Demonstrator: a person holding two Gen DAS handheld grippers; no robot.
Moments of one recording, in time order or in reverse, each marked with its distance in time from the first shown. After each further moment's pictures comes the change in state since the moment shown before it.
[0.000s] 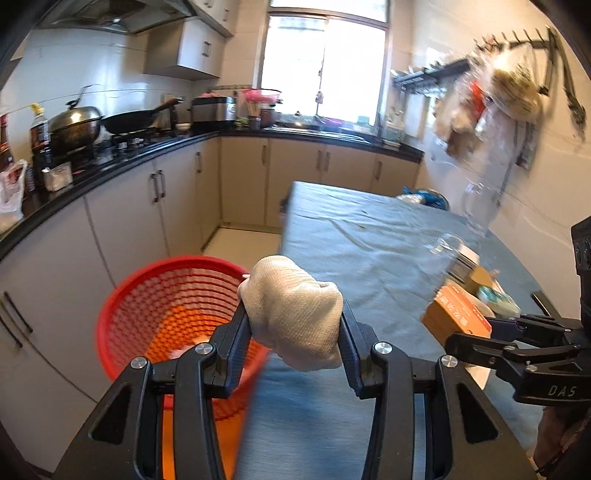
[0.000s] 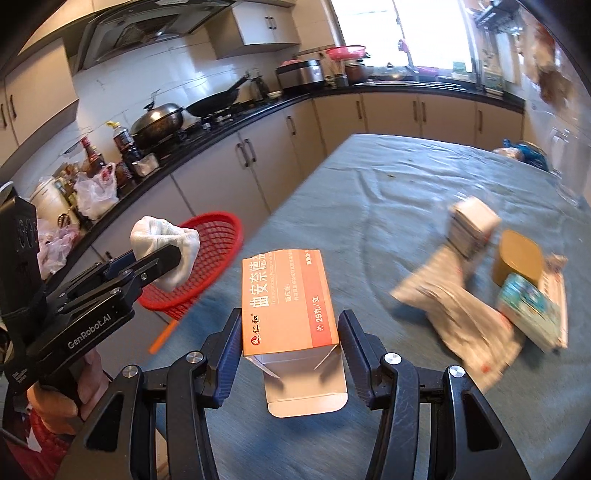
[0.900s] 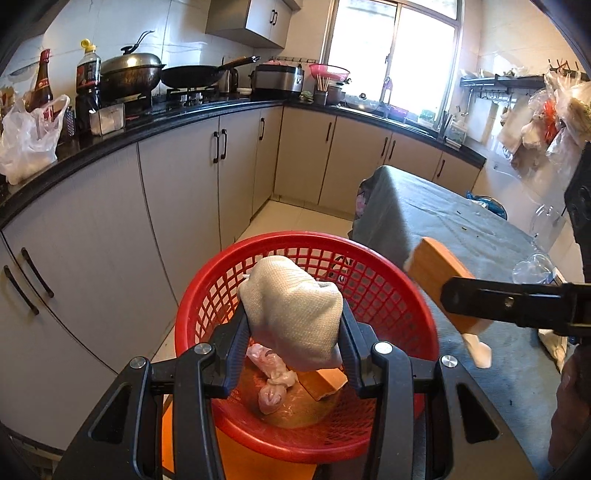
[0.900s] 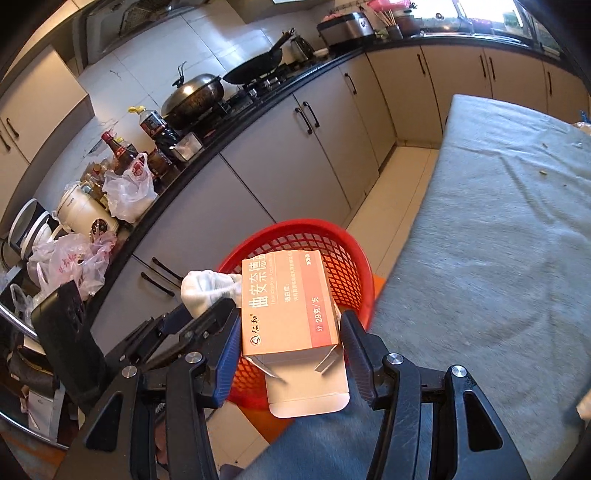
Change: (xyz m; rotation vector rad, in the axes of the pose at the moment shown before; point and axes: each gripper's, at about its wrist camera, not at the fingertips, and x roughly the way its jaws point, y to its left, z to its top) left arm 0.059 0.125 -0.011 -0.147 0.097 0.129; right arm 0.142 0.075 0.073 0.072 0.168 0.236
